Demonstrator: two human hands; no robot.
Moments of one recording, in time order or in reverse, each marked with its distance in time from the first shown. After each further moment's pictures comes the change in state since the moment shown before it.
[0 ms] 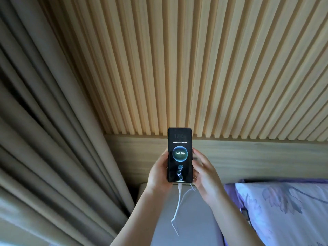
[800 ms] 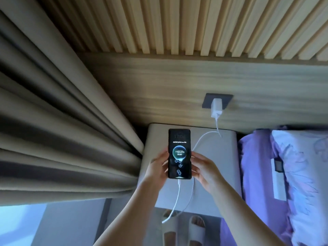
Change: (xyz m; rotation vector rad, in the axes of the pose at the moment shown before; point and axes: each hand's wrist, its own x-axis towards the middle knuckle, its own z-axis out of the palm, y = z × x) left_hand 0.020 -0.147 -0.214 0.086 0.544 -0.315; right_hand 0.045 0.227 -0.047 -0.119 0.119 0.577
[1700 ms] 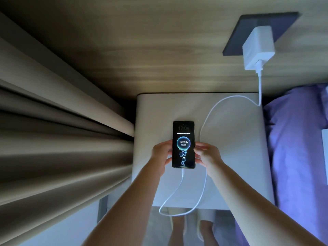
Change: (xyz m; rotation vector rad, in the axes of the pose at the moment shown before) left_hand 0.140 -0.057 -0.041 0.334 0.200 -0.258; right_hand 0.156 0.114 -0.029 -0.095 0.357 0.183
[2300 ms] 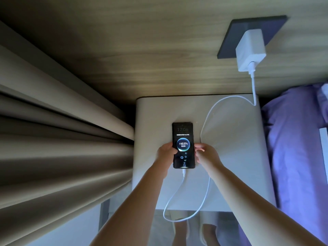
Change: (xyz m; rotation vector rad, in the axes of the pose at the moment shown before) left_hand -0.003 0.000 0.009 0.322 -0.029 0.157; right_hand 0.003 -0.002 -0.004 -0.438 -0.011 -0.176
